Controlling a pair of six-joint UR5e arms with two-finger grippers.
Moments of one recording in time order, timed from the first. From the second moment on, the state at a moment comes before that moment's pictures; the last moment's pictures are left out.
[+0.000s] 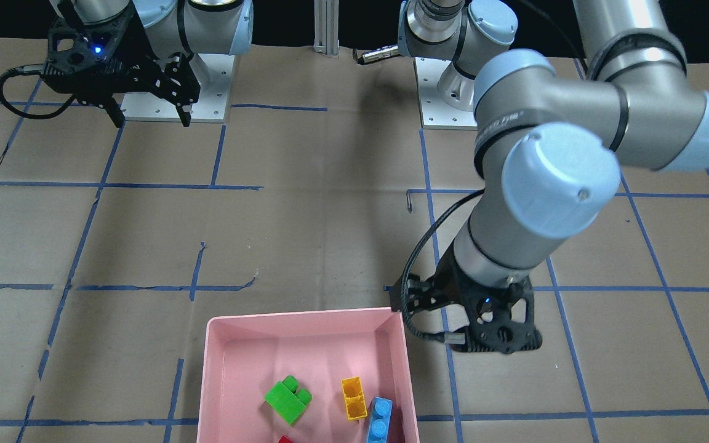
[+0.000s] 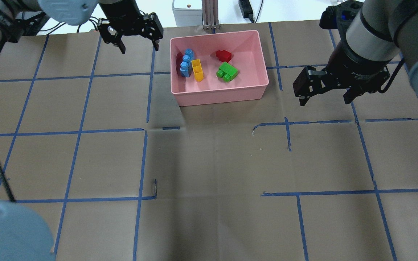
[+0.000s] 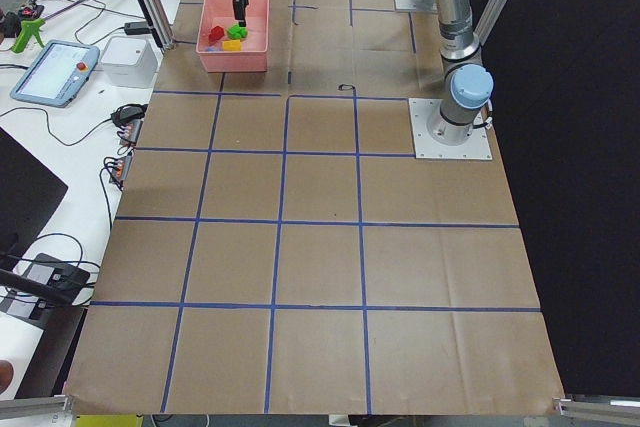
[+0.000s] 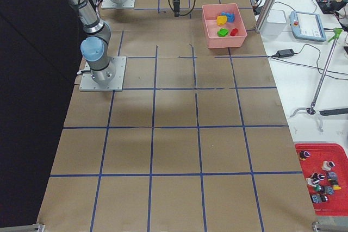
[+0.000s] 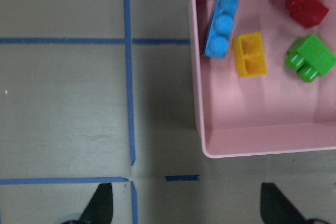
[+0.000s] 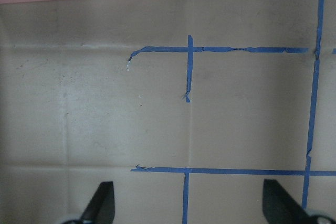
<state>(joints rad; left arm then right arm) -1.58 -1.82 -1.37 -1.50 1.54 0.04 1.57 -1.72 1.70 -1.59 -1.53 -0.02</state>
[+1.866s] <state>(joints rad) -1.54 -1.61 -1.54 -1.53 1.55 0.12 1.57 -1.73 1.70 -1.59 -1.55 -0.01</state>
